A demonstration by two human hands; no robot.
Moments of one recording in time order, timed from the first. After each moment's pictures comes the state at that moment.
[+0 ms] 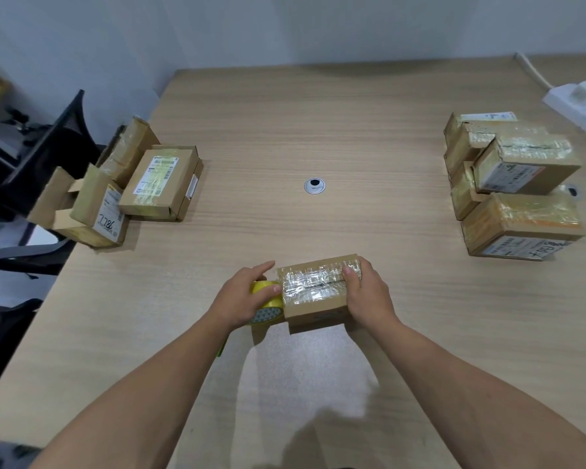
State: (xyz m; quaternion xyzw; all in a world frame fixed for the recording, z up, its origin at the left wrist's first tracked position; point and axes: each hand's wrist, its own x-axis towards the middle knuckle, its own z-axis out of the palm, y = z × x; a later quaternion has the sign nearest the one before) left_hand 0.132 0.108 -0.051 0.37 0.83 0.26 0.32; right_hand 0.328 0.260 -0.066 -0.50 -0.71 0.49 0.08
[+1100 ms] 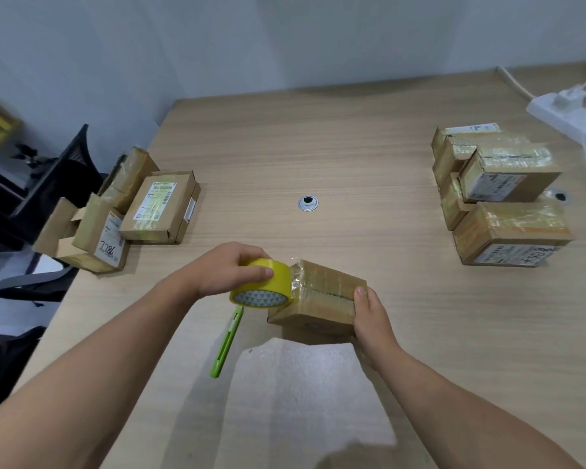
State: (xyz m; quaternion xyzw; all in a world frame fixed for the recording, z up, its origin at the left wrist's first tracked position) left_hand 0.098 0.154 0.053 0.49 0.74 0.21 0.40; right_hand 0.346 0.248 -0.078 -0.53 -0.49 0.67 0.16
